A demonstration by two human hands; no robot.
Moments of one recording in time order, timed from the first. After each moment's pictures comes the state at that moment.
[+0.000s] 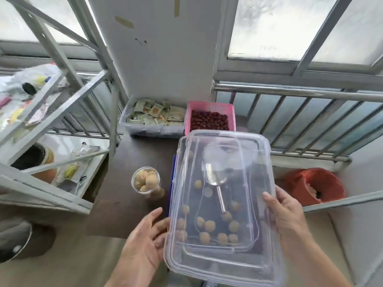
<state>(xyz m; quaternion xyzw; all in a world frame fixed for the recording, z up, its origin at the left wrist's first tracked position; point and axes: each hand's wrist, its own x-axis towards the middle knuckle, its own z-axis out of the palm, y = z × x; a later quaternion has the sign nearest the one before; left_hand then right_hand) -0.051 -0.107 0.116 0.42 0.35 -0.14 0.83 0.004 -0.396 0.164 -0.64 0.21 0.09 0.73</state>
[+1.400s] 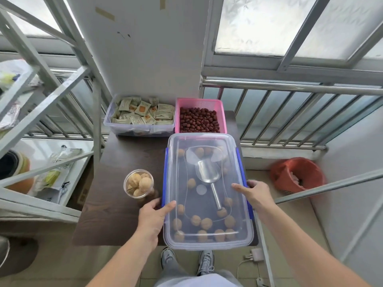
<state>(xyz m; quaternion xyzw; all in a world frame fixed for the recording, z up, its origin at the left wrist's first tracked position) 0.018 -0.106 0.056 0.62 0.34 -0.17 0.68 0.066 -0.401 0.059 -0.78 0.32 0.15 0.51</state>
